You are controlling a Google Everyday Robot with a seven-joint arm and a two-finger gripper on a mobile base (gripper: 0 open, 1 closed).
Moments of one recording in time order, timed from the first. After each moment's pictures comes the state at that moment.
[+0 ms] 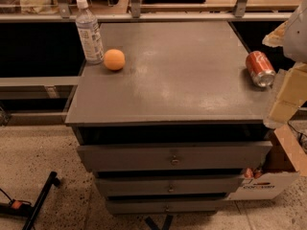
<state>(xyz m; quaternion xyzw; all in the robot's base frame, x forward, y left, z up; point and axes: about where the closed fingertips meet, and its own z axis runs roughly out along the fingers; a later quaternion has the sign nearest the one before) 0.438 -0.217 0.976 -0.60 0.78 -0.03 0.16</state>
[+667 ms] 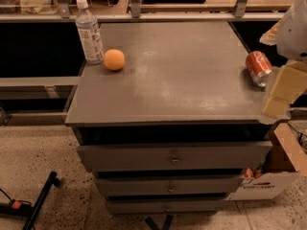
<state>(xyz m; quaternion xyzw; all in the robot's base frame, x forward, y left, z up) 0.448 -0.216 0.974 -0.60 0.79 -0.04 0.16</state>
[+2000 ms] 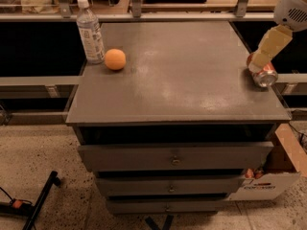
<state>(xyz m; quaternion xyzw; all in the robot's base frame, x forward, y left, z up) 0.605 -0.291 0.957 -0.47 0.86 -0.06 0.19</state>
